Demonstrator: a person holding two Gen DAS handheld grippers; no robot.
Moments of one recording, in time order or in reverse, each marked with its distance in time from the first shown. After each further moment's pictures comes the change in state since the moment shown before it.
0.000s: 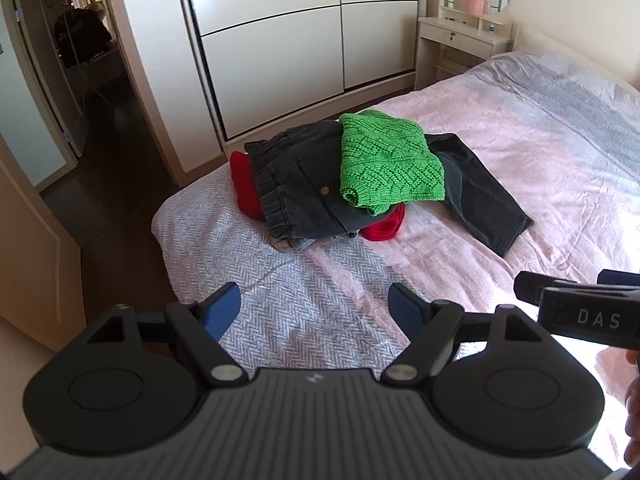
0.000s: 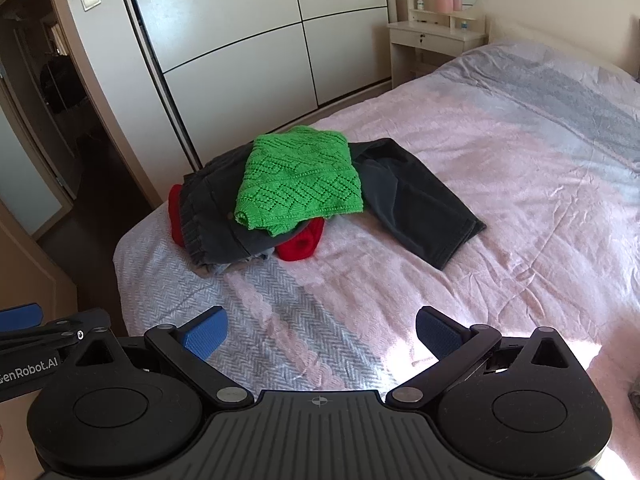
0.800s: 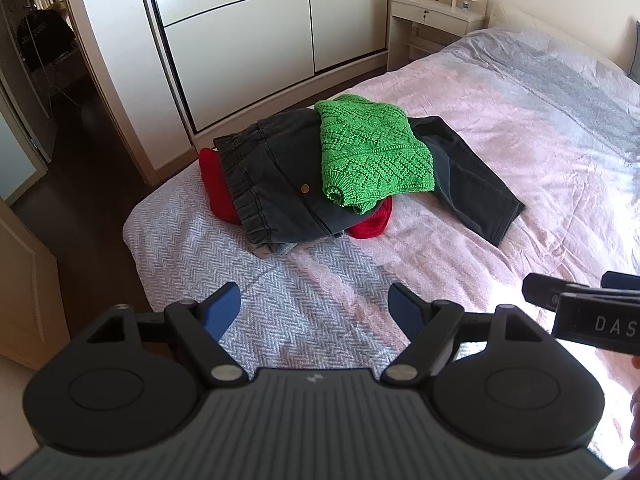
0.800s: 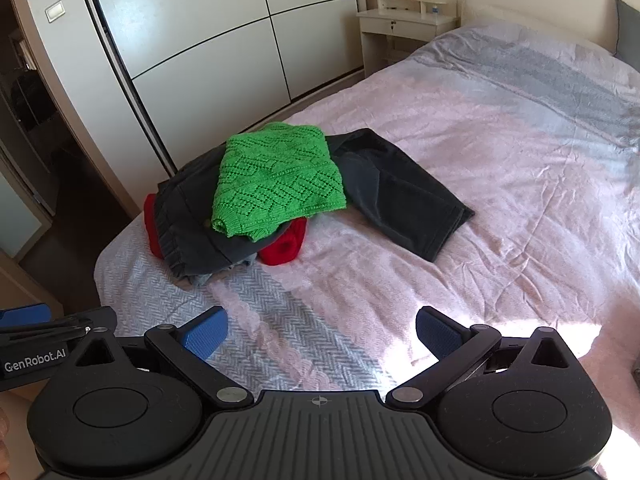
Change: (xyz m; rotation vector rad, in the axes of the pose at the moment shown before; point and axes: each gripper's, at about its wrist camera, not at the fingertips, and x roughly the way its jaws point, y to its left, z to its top) left arm 0.046 -0.009 0.045 0.042 0.068 -0.043; right arm 0.030 0.000 0.013 0.077 0.027 -0.039
